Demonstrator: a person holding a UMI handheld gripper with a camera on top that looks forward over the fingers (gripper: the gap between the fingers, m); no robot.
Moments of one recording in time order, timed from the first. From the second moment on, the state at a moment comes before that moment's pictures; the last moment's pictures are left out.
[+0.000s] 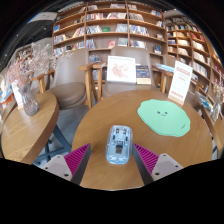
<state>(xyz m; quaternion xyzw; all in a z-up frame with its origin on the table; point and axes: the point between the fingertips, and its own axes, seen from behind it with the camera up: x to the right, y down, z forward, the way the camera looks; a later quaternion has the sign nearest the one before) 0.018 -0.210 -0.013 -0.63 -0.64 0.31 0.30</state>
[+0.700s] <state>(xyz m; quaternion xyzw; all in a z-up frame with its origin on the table) -0.040 -0.190 0.069 -0.61 -0.64 0.37 0.29</state>
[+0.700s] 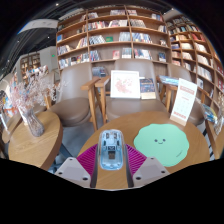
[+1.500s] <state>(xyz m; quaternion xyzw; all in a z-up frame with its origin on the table) -0.116 0.017 -0.009 -0.65 -0.61 0.31 0.32</state>
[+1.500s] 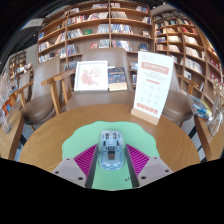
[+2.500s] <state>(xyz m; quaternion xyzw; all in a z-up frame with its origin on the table) 0.204 -0.009 0.100 -0.63 -0.61 0.31 0.38</state>
